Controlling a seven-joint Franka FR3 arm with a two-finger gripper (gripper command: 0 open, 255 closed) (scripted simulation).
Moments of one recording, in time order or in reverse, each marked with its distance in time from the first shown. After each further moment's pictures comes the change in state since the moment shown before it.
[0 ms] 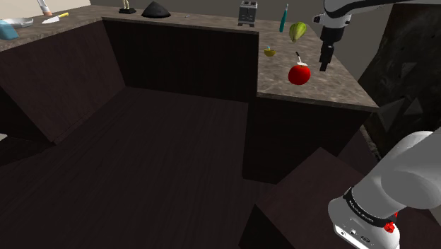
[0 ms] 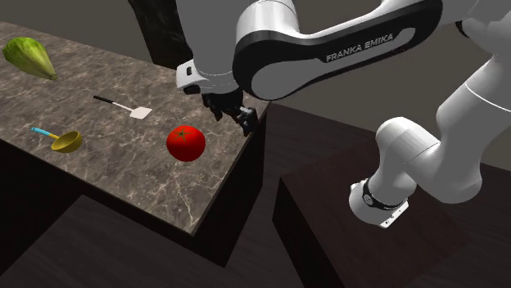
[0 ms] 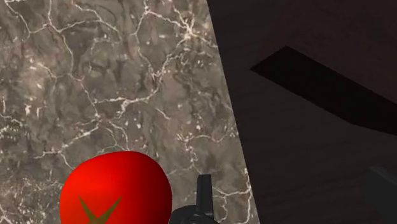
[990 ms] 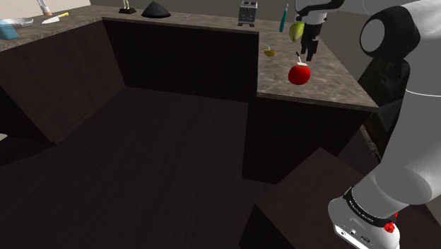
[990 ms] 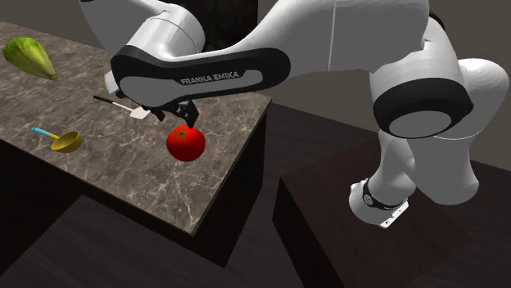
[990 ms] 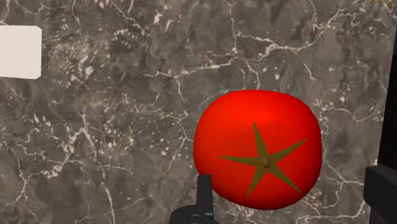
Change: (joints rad) arm -0.135 0.598 -0.054 0.607 0.290 -0.032 -0.549
